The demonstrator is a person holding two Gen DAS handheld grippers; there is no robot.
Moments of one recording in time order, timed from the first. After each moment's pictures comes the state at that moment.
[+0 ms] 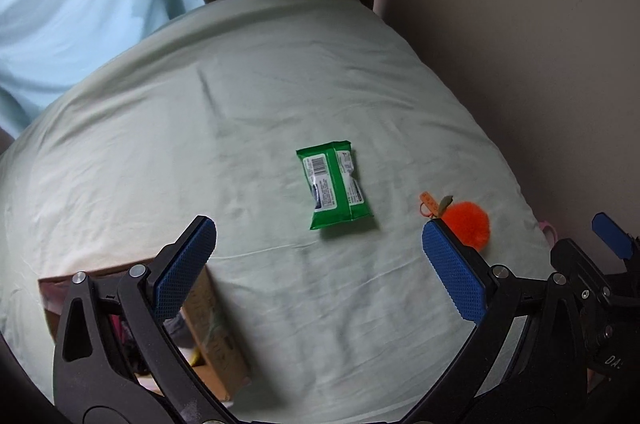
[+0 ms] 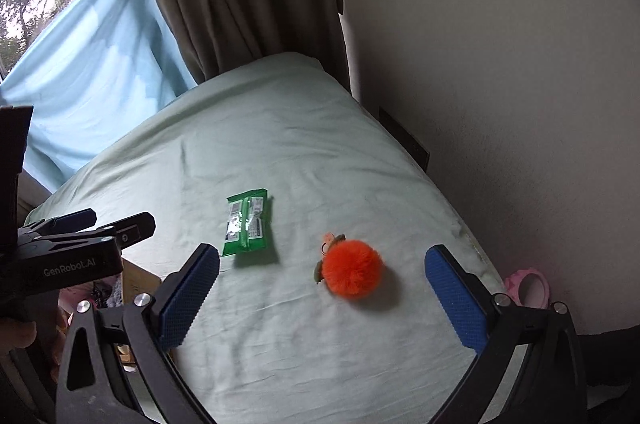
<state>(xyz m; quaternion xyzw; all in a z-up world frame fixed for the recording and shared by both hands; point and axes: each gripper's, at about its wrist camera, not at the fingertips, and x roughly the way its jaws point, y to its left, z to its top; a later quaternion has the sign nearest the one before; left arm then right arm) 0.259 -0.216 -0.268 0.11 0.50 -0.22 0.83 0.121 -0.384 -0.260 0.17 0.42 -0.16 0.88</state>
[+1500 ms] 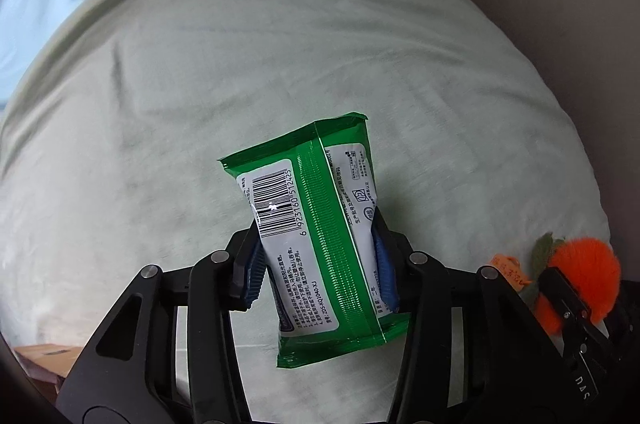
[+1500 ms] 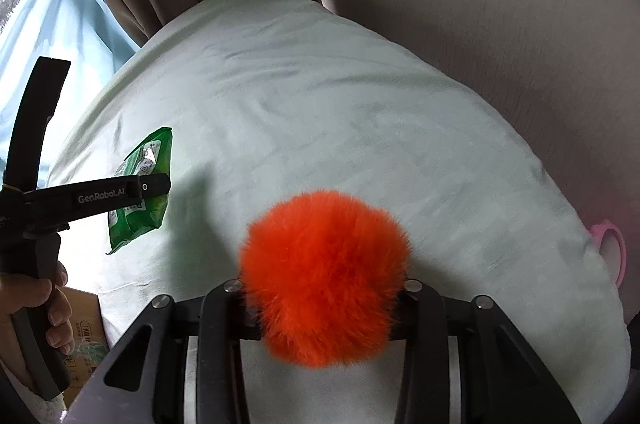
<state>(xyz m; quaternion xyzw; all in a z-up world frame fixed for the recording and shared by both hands) 0.351 -0.302 -0.443 0.17 0.56 -0.22 0.78 0.172 -0.430 -0.417 0.24 0.46 -0.17 0.84</state>
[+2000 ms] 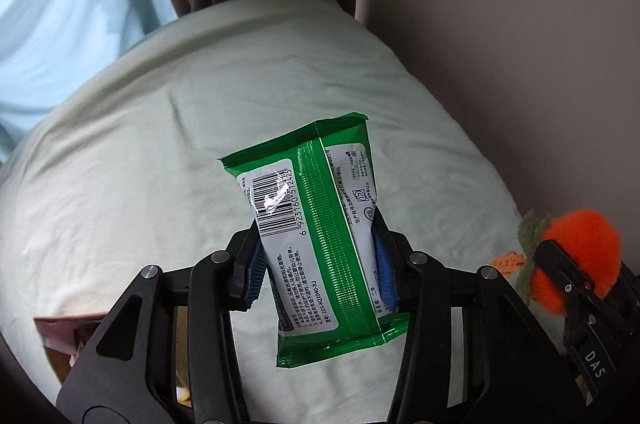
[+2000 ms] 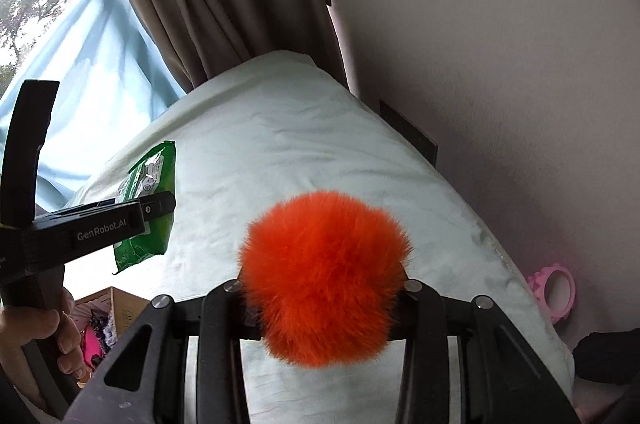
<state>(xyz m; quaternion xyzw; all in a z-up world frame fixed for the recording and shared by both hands) 0.283 -0.268 -0.295 0.13 0.49 -0.24 0.83 0.137 -0.402 -0.274 0.20 0.40 -0.16 0.88</state>
